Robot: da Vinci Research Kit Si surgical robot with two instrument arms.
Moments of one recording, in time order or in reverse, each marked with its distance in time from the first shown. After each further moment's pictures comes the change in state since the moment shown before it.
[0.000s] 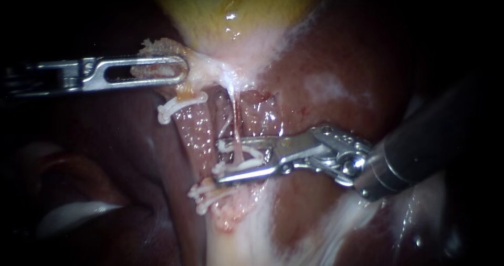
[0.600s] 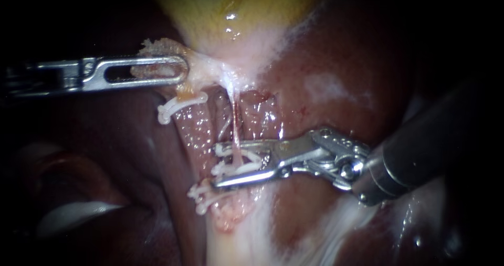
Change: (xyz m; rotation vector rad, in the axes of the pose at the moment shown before) right arm 0.000 -0.001 0.000 0.025 0.019 0.011; left arm 0.000 0.000 0.000 0.000 0.000 0.000
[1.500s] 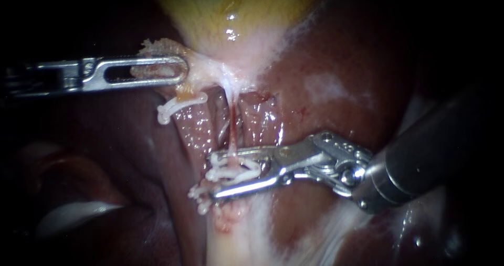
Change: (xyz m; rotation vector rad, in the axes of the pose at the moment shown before) right arm 0.001 -0.001 0.000 0.070 0.019 0.023; left arm 0.000 0.000 0.000 0.000 0.000 0.000
